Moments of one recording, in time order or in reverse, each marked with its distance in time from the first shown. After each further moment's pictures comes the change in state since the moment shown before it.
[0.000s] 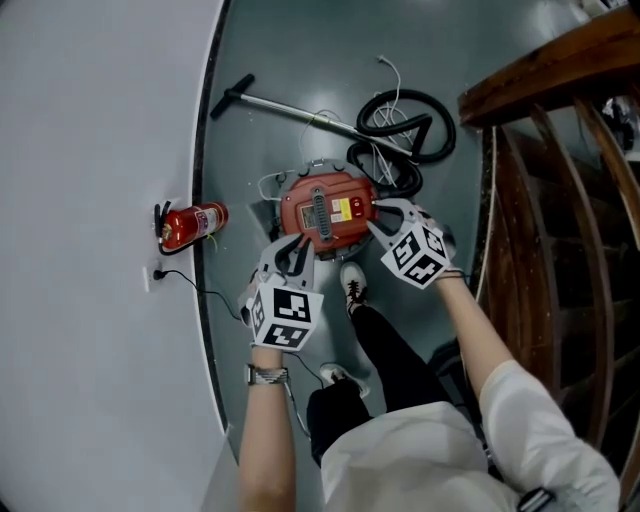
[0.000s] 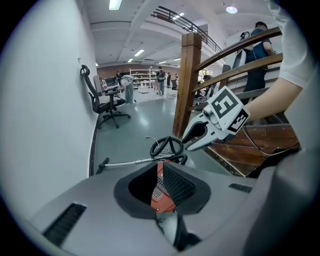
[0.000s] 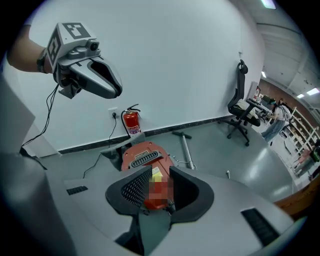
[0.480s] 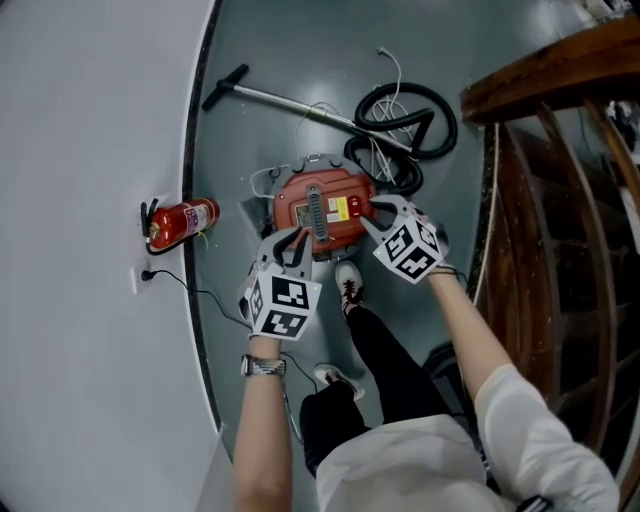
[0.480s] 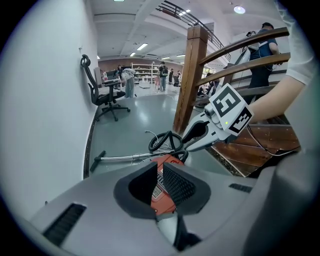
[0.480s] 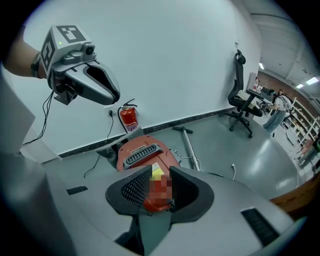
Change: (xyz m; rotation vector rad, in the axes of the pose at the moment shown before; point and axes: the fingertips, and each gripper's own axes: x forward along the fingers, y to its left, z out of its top) left arm 0.048 0.005 -0.027 -0.046 0.046 -0.019; right arm 0.044 -0.002 -0.026 0.069 0.025 0.024
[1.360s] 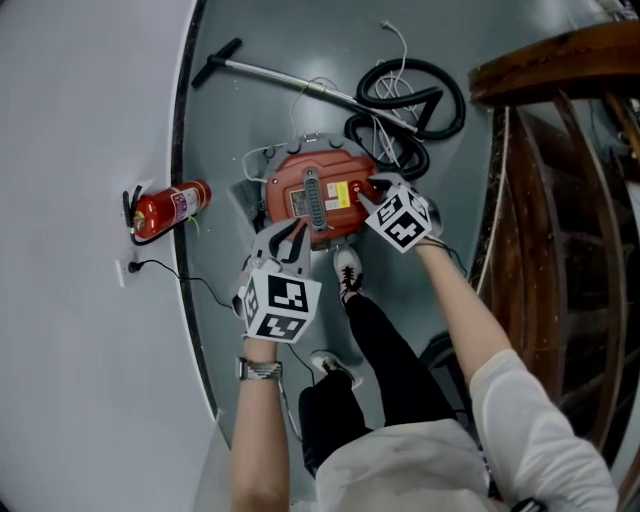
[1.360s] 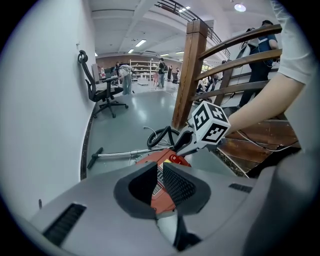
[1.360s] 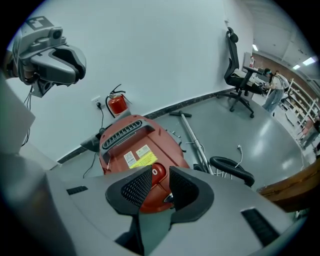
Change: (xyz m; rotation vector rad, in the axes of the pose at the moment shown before) left arm 0.025 -0.004 -0.022 0.013 0.030 -0.014; right arm 0.081 -0.018 -0.056 0.123 0.104 0.014
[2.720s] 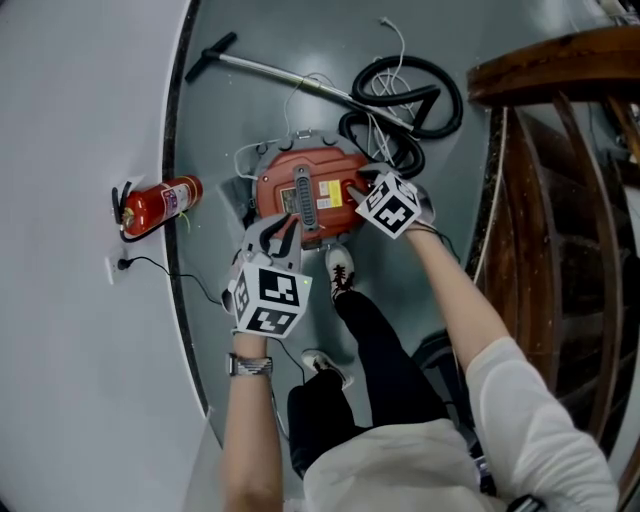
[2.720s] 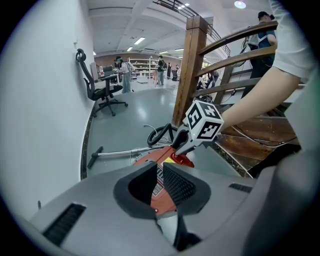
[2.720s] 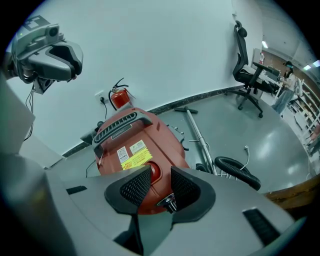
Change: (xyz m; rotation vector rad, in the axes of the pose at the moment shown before) left arm 0.014 0.004 -0.005 0.009 0.028 0.006; right arm 0.025 -0.009 -0.004 -0.046 0.046 0.067
